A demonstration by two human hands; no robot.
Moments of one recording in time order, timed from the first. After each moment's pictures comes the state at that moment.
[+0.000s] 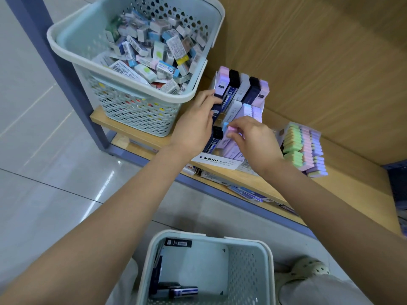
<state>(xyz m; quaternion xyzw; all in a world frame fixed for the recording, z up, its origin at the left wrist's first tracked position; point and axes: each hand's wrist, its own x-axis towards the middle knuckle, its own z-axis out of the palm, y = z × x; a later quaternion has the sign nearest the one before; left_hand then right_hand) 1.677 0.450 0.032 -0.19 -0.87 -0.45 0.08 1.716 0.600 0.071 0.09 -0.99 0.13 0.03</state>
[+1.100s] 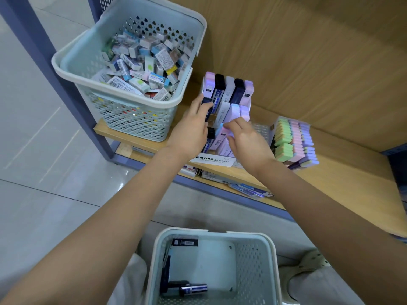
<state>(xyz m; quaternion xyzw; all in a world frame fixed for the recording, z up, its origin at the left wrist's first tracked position) 1.688 0.454 0.048 -0.20 -0.91 -0.37 0.00 1.733 0.608 0.066 0.09 -0.99 0.07 0.01</state>
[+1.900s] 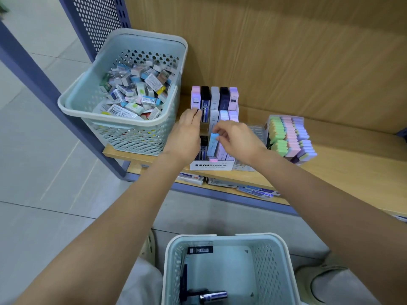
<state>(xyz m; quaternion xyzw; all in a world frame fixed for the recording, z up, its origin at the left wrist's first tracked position) 1.685 0.459 0.056 -0.23 -0.95 -0.21 0.02 1.719 0.615 0.074 0.09 -0.97 0.22 -0.01</state>
